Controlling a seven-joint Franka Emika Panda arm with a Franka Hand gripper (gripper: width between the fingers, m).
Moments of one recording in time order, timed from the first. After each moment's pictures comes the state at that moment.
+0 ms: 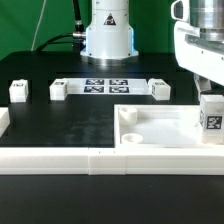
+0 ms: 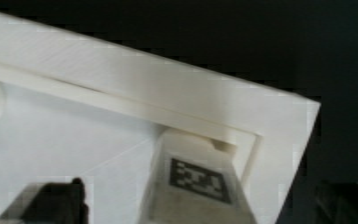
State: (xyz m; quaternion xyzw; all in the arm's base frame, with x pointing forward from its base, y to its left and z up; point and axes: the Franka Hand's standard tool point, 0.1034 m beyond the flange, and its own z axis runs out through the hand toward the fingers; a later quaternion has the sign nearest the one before) arm 0.636 0.133 0.074 -0.82 0.57 0.03 0.05
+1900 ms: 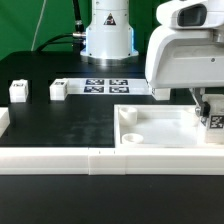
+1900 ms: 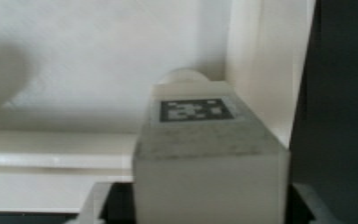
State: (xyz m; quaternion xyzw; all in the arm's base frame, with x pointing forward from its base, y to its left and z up) arm 0.645 0.124 0.072 -1.00 -0.01 -0.01 0.01
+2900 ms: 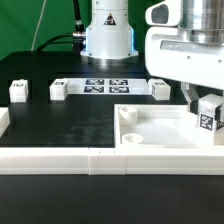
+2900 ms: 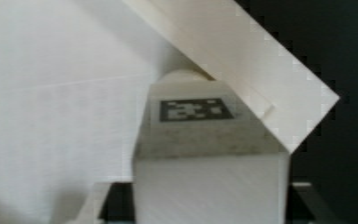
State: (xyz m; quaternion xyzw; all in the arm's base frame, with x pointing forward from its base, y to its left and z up) arm 0.642 0.110 0.070 -0.87 0.49 -0.01 0.04
